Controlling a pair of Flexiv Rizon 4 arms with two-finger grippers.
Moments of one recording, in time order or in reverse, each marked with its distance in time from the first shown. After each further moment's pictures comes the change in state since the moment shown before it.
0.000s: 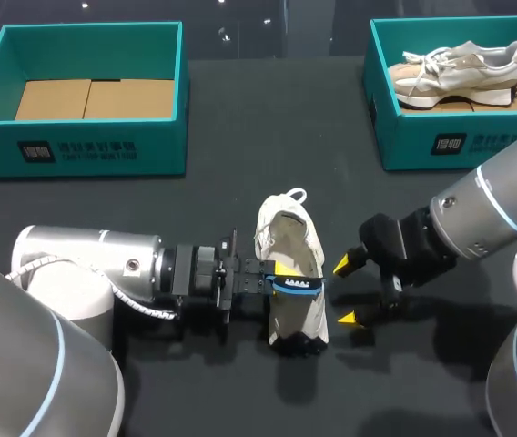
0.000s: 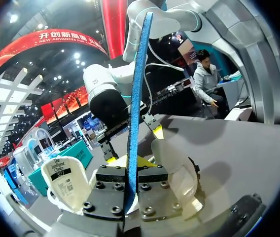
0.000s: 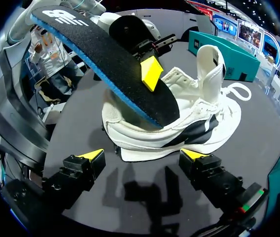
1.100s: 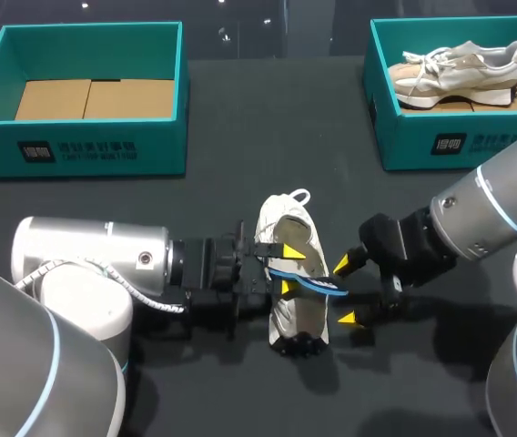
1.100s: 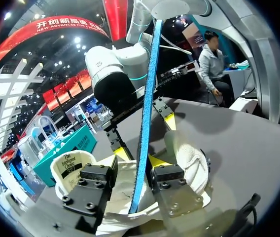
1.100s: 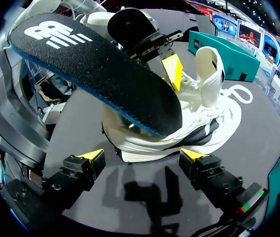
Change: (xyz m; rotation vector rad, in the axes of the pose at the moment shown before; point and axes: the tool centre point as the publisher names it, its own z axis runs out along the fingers) left arm -0.014 0.006 0.008 -0.164 -0.023 0.006; right arm 0.000 0.000 0.000 -0.001 0.000 0.000
